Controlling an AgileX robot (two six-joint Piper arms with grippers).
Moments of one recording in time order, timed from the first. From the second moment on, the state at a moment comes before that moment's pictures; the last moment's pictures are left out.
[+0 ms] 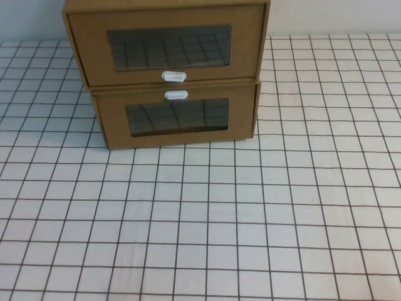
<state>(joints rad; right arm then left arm) 0.03 -0.01 0.02 0.07 0.38 0.01 -0.08 -0.01 0.03 0.05 0.35 0.03</state>
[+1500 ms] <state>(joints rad) 0.03 -0.01 0.02 0.07 0.38 0.01 -0.08 -0.01 0.03 -0.14 0.16 -0.18</state>
